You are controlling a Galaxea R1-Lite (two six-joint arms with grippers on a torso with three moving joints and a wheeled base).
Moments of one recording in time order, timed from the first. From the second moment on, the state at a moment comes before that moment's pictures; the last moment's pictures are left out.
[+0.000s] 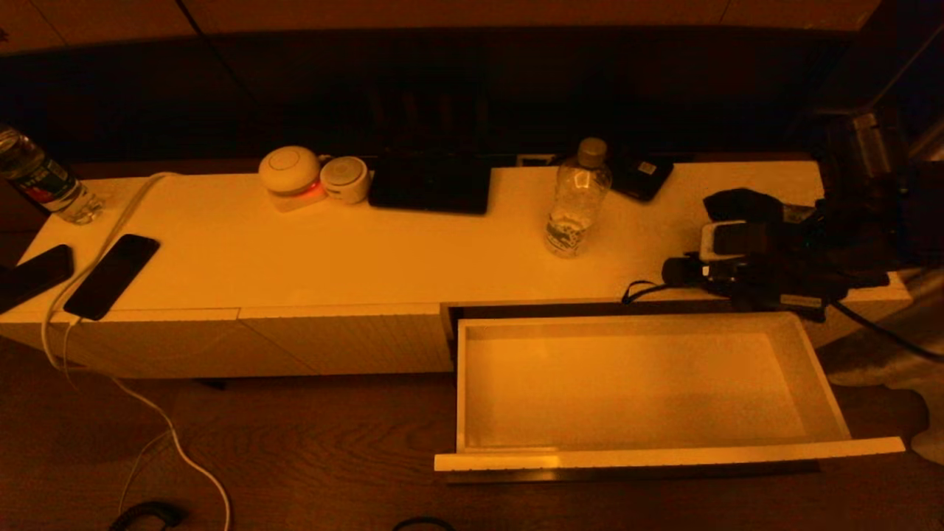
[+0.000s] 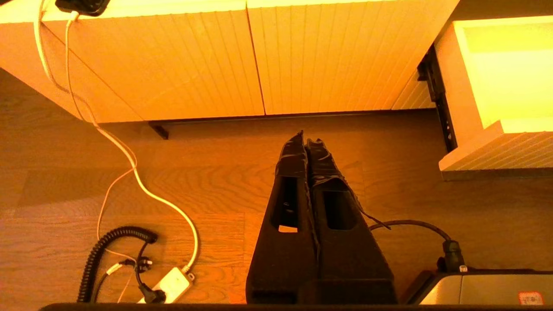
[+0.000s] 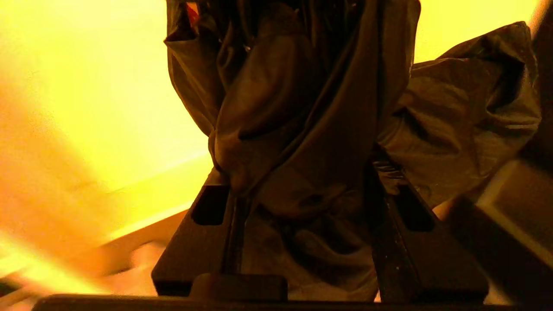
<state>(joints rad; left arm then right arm) 0.00 0.00 0.00 0.00 0.00 0.03 0.13 1.72 -1.42 0.33 -0.21 -1.27</state>
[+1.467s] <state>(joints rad) 0.00 0.00 0.00 0.00 0.00 0.03 0.14 1.65 -1.19 0.54 0.10 -0.93</state>
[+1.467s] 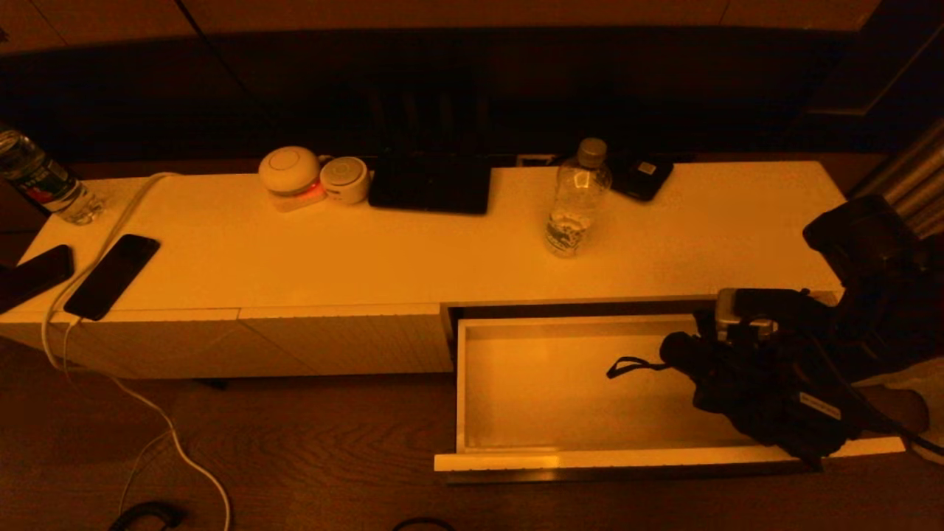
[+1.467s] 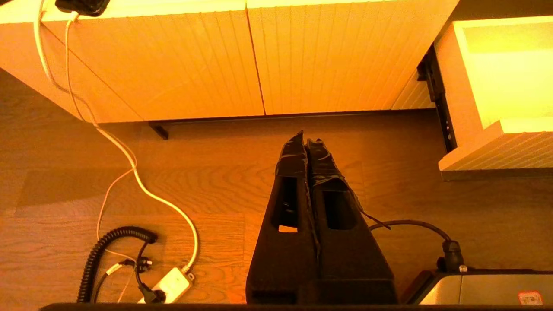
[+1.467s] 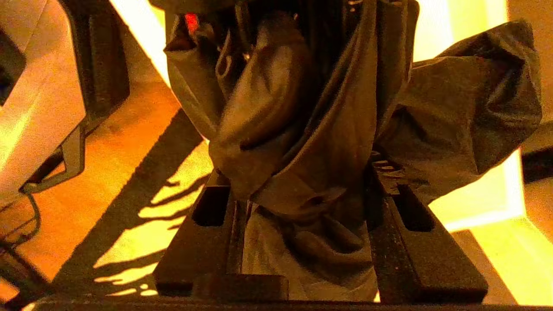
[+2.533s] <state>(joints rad) 0.00 0.00 0.00 0.00 0.00 0.03 -0.05 1.76 -0.98 0.28 0.11 -1.33</state>
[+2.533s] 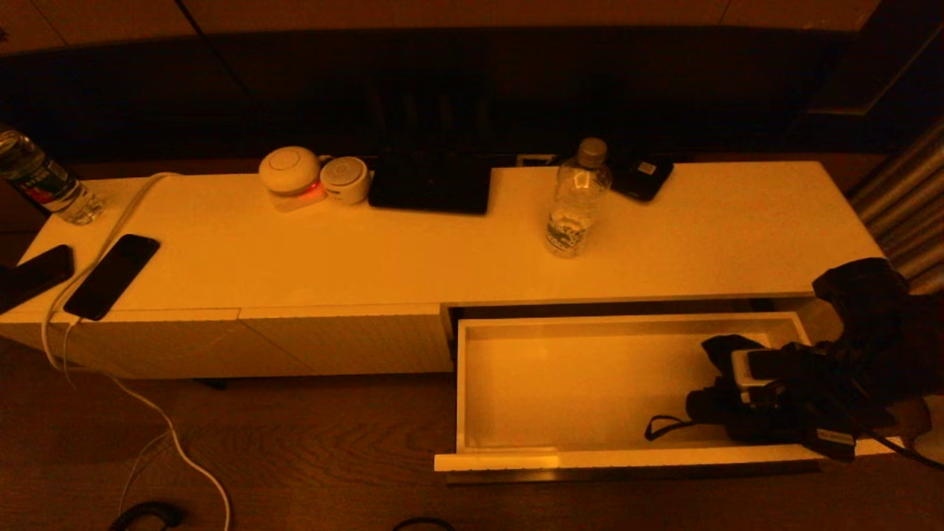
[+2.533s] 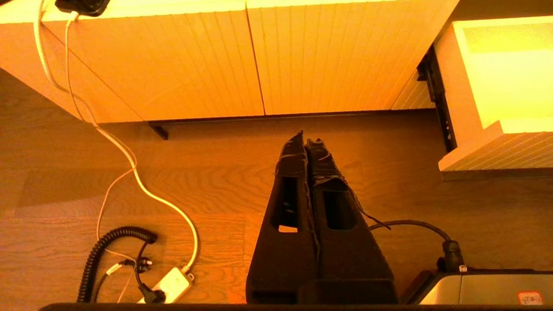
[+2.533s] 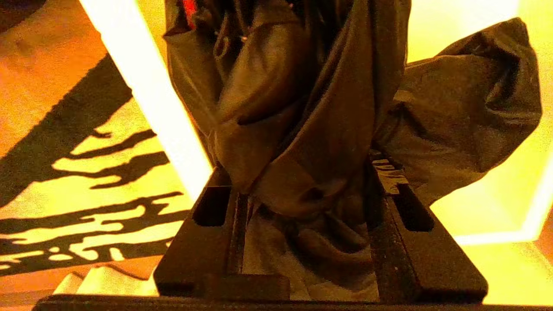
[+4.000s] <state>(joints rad) 0.00 0.00 0.00 0.00 0.00 0.03 0.05 1.52 -1.00 0.24 0.14 -0.95</state>
